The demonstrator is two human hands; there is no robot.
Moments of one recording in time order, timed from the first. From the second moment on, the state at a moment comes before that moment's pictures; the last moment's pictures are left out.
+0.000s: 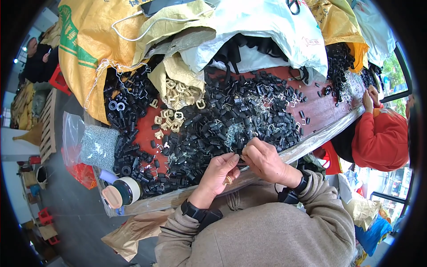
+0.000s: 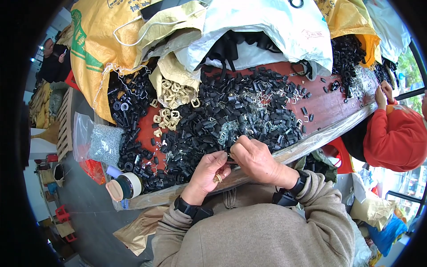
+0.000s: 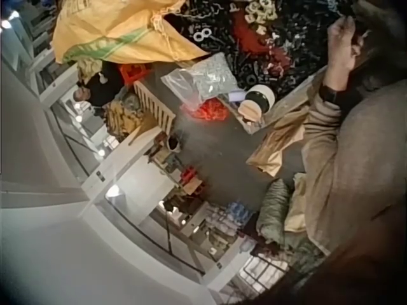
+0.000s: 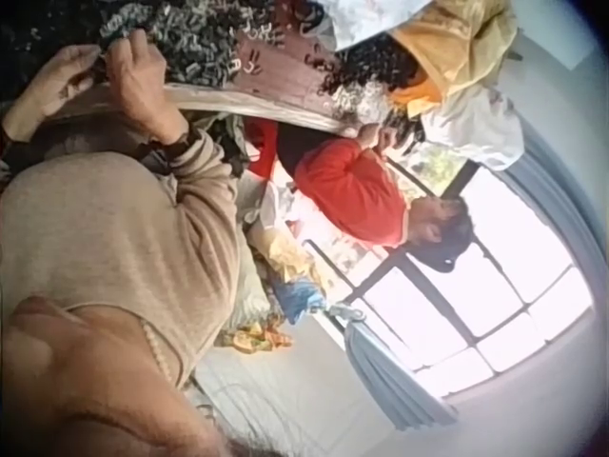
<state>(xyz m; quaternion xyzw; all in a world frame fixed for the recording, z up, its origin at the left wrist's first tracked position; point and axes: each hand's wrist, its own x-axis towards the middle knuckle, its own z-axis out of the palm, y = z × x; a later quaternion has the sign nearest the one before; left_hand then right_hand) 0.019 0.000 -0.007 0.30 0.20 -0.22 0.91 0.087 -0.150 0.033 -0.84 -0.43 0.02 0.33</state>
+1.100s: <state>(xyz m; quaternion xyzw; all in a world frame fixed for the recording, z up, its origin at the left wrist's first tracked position) 0.021 0.029 -0.001 0.14 0.25 0.04 0.96 0.076 -0.100 0.032 -0.76 -0.44 0.14 0.45</state>
